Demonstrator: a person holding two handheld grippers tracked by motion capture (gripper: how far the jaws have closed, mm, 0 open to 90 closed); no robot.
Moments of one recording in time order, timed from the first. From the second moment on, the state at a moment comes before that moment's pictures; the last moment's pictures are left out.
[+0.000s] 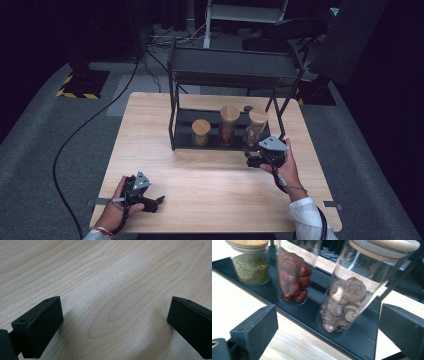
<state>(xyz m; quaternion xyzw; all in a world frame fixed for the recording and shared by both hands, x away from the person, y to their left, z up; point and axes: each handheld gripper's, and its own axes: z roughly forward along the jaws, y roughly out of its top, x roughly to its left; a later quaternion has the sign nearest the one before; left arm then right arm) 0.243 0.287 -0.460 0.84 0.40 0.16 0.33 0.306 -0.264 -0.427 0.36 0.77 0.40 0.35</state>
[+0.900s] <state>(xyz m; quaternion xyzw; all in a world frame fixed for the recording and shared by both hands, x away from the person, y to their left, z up) 0.243 0.287 -0.460 0.84 0.40 0.16 0.33 0.284 -0.281 -0.446 0.29 0.82 0.37 0.33</state>
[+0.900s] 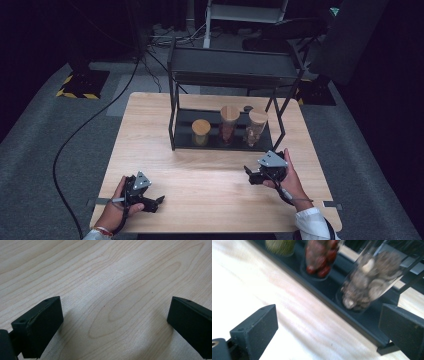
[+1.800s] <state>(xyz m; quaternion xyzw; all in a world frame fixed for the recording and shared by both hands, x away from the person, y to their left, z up) 0.243 0.287 -0.460 0.84 0.40 0.16 0.33 0.270 -0.316 -0.463 0.30 0.86 0.32 0.28</state>
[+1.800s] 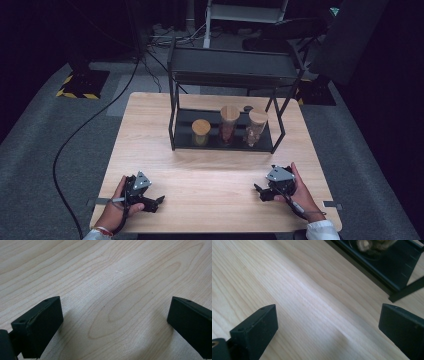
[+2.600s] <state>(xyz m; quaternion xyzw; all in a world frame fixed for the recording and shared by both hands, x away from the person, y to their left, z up) 0.245 0.287 -0.461 0.84 0.40 0.16 0.33 0.259 -0.358 -0.471 0.37 0.83 0.35 0.23</state>
